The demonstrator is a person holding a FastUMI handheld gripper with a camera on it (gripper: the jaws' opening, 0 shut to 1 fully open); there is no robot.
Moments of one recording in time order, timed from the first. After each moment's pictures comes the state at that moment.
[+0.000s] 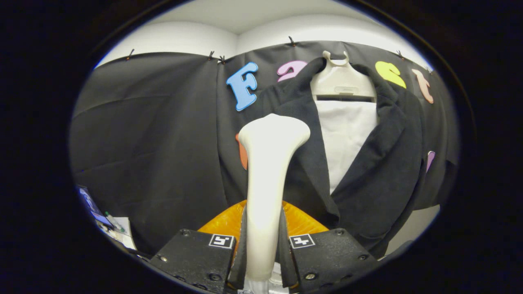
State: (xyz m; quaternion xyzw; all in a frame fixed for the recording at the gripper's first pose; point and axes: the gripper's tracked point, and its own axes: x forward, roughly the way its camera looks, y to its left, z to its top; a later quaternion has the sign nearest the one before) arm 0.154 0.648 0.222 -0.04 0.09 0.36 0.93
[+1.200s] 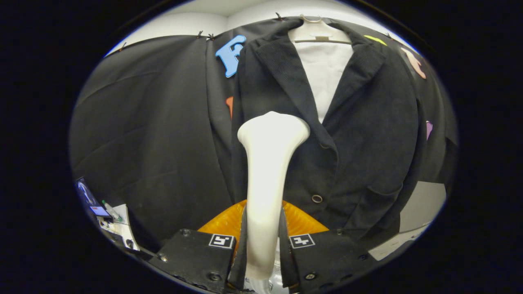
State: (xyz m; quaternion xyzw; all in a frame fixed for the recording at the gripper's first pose) arm 0.161 0.603 0.104 -0.06 0.19 0.34 0.92
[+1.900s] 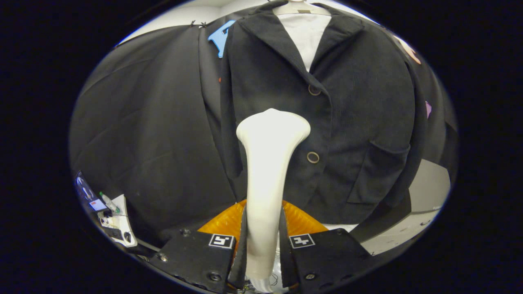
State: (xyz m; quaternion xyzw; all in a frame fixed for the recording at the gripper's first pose) arm 0.162 0.575 0.030 -0.07 0.25 0.32 0.91
